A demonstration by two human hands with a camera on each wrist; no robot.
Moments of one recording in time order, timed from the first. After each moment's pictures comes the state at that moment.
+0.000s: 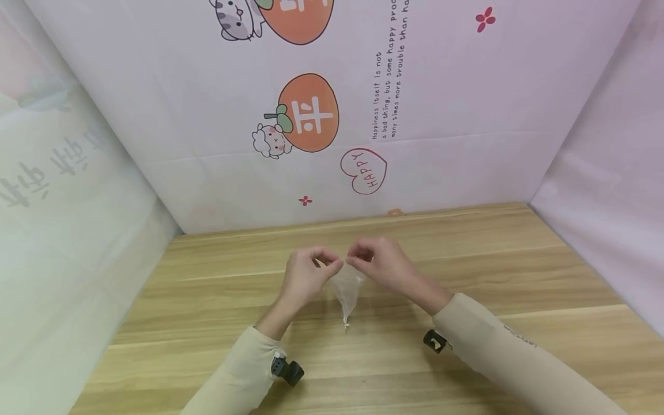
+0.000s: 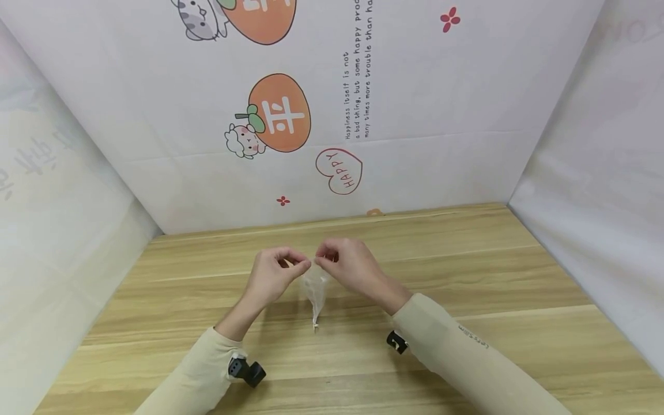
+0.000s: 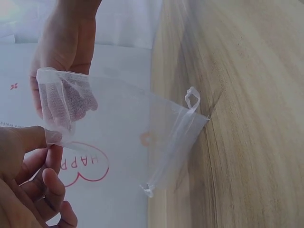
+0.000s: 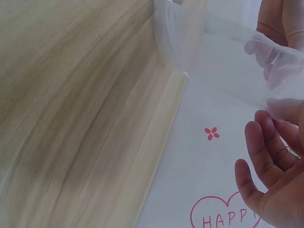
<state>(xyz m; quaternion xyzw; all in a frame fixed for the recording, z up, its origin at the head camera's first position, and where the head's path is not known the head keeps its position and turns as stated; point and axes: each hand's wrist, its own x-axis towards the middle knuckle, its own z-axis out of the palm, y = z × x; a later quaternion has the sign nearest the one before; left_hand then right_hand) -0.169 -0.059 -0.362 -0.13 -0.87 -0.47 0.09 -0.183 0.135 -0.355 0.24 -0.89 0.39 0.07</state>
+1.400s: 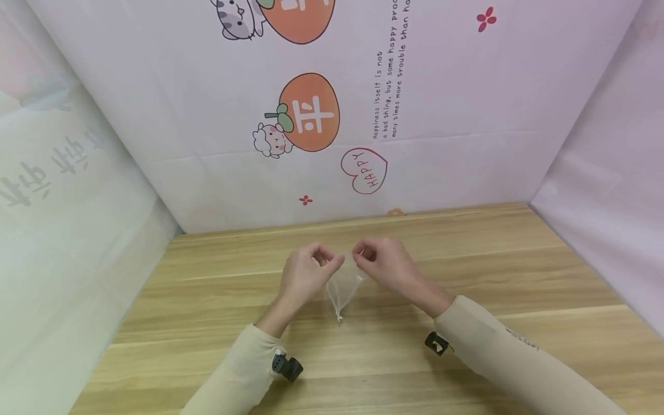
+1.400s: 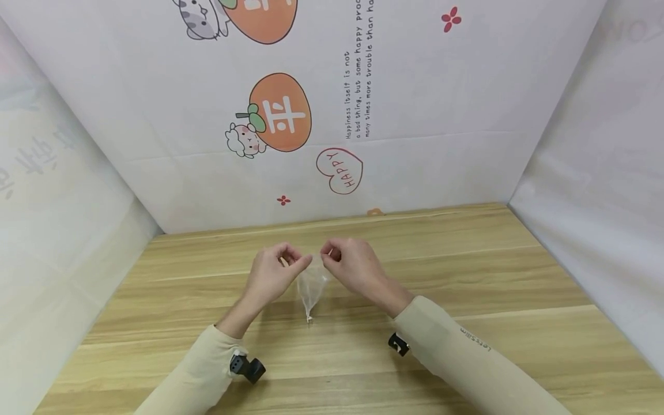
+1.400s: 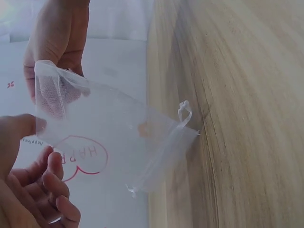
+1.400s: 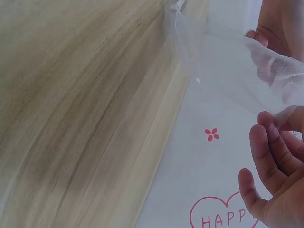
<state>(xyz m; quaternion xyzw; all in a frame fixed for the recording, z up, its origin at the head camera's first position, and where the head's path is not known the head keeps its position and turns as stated) -0.172 -0.061 -0.365 -0.11 -0.89 -0.43 0.11 -0.179 0.137 -0.357 0.22 -0.89 0.39 0.10</state>
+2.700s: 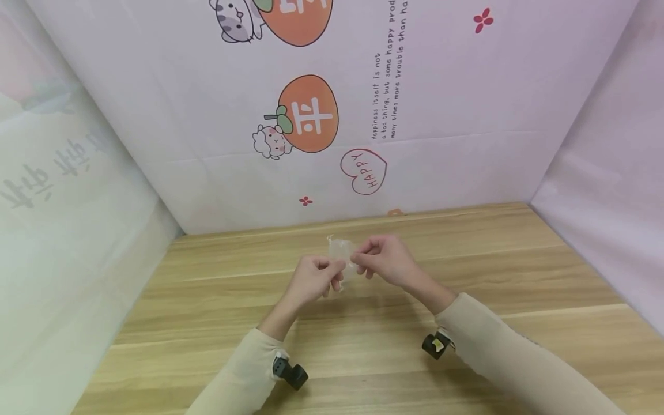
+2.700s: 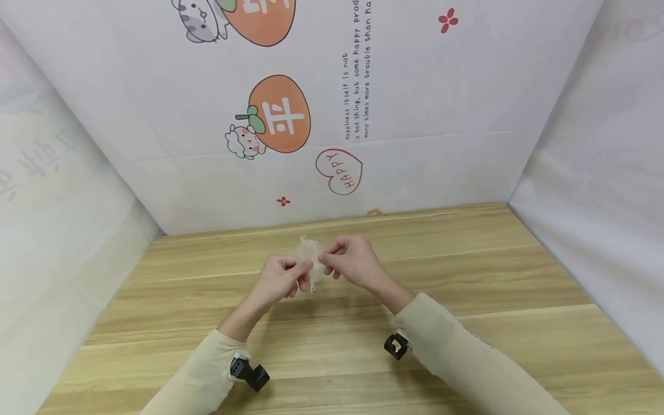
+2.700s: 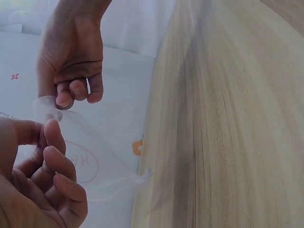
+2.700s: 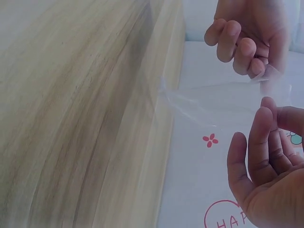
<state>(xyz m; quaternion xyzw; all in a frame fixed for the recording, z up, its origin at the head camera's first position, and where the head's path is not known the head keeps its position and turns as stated) -0.170 -0.057 -0.373 -0.11 -0.81 -0.58 -0.06 -0.180 0.141 -0.350 0.12 -0.82 0.55 -0.05</state>
